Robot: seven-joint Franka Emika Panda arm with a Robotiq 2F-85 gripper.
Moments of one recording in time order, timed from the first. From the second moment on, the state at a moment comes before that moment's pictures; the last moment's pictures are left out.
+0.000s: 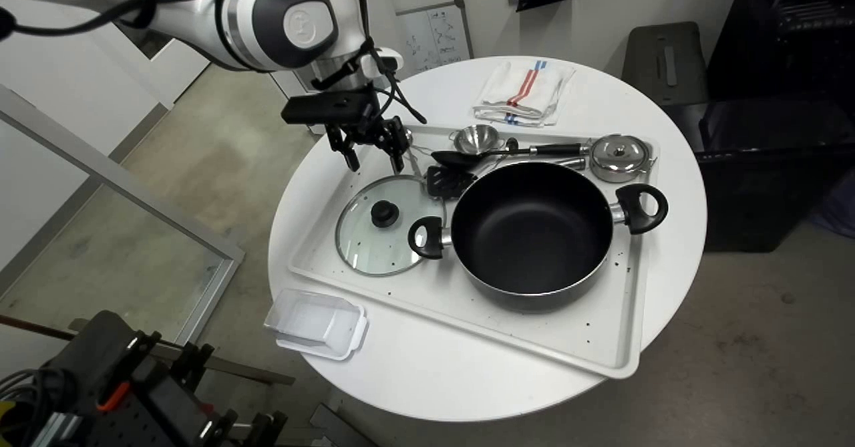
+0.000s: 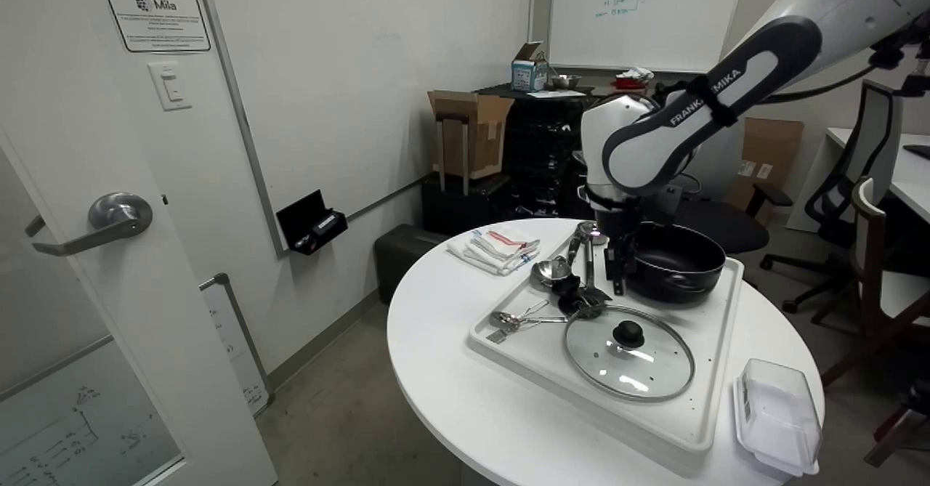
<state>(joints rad) -0.01 0.90 -0.03 -1.54 -0.09 2.18 -0.19</state>
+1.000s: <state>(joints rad) 0.01 0.98 -0.01 -1.49 -0.10 2.14 -0.19</state>
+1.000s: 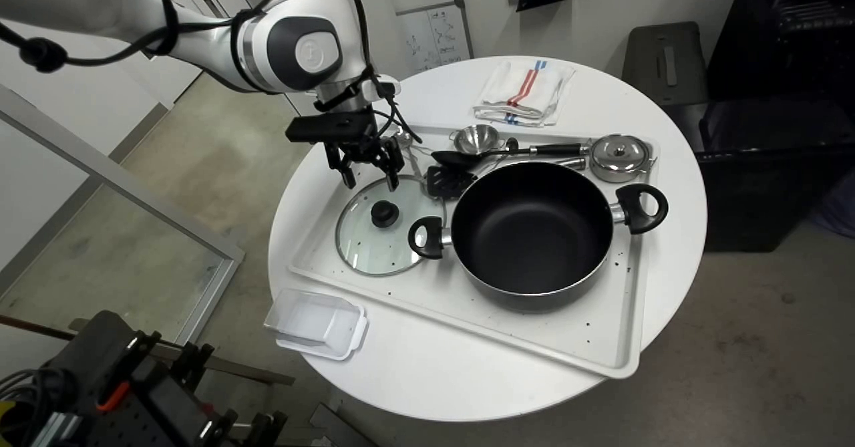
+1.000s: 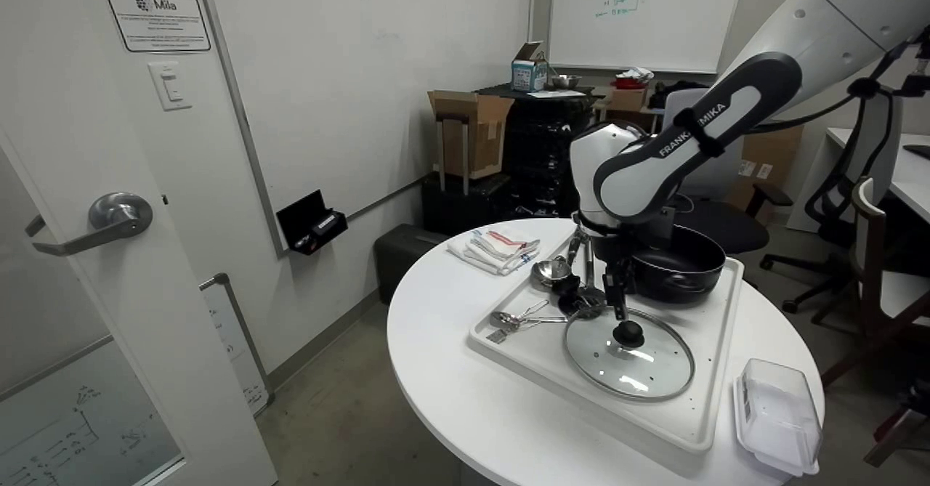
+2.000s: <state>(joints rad) 0.07 1.00 -0.07 -1.67 -0.13 2.47 -0.06</state>
